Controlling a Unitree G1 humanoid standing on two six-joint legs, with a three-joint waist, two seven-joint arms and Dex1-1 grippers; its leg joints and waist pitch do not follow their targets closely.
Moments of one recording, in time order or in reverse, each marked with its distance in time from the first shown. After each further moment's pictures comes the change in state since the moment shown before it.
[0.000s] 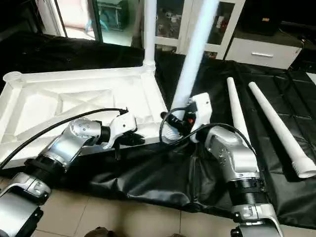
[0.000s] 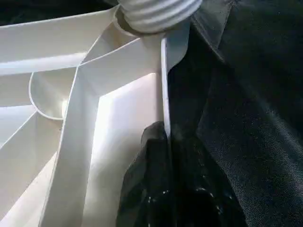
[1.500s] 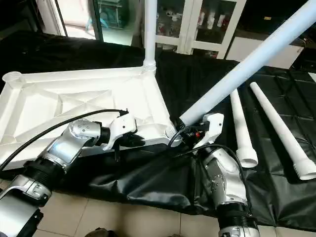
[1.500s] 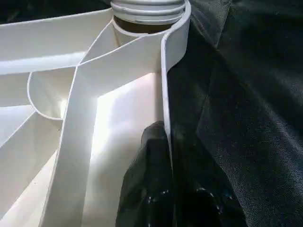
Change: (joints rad) left arm 0.017 -0.006 0.017 -0.029 0.021 0.013 -0.013; right arm 0.161 0.160 -0.092 0.142 -0.006 -0.496 0.031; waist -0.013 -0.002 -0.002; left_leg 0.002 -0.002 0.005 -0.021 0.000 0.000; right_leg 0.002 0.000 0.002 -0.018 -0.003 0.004
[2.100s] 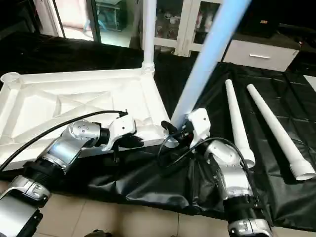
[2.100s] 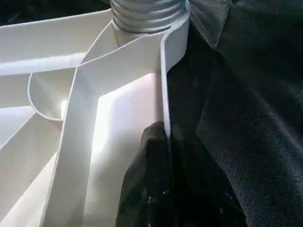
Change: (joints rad) left arm 0.008 0.004 0.001 0.002 0.010 0.005 0.000; right arm -0.076 -0.125 0.157 -0.020 -0.189 0.087 0.032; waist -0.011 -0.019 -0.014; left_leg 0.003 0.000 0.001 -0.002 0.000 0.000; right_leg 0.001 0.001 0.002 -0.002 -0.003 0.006
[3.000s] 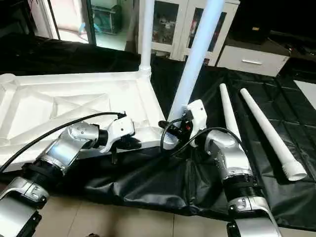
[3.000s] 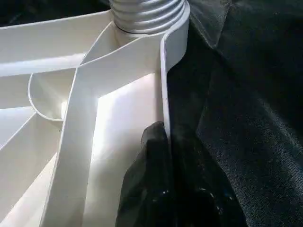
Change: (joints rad) left arm 0.010 0.006 0.001 -0.001 0.016 0.018 0.000; right arm -0.123 -0.012 -0.024 0.137 0.033 0.187 0.108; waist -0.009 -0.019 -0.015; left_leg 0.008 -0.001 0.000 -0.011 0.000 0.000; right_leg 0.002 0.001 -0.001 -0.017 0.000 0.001
